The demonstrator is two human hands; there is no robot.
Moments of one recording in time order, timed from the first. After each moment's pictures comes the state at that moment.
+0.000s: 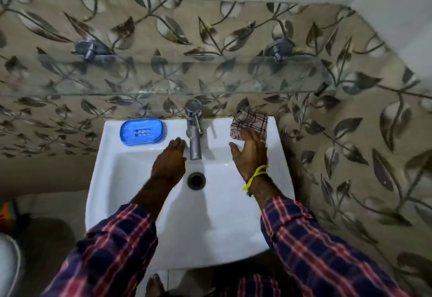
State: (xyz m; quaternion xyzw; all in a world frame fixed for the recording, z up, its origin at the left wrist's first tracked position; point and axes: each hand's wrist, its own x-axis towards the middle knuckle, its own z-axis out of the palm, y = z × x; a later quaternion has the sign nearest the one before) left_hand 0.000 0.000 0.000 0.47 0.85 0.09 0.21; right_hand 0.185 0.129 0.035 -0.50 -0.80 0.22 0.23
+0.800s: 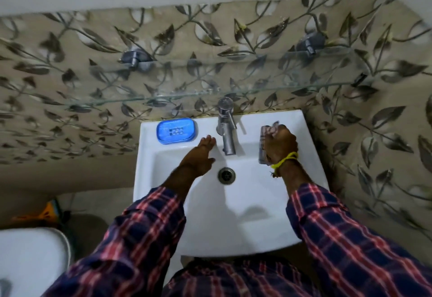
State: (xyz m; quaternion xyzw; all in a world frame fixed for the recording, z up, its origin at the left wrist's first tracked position) left_hand -0.031 -0.013 0.026 0.53 0.78 0.10 0.33; right_hand 0.162 0.123 0.051 -0.64 -0.70 0.26 0.20
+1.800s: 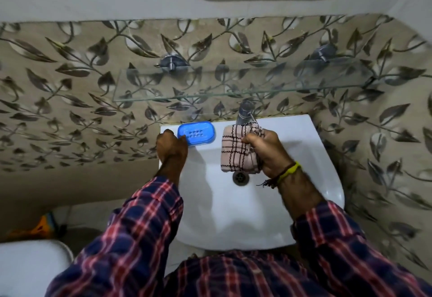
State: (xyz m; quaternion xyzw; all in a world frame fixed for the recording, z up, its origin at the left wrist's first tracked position) left_hand -0.124 -0.060 0.050 0.20 0.93 0.29 0.14; right_hand 0.092 0.012 0.129 -0.50 -0.48 0.67 0.28
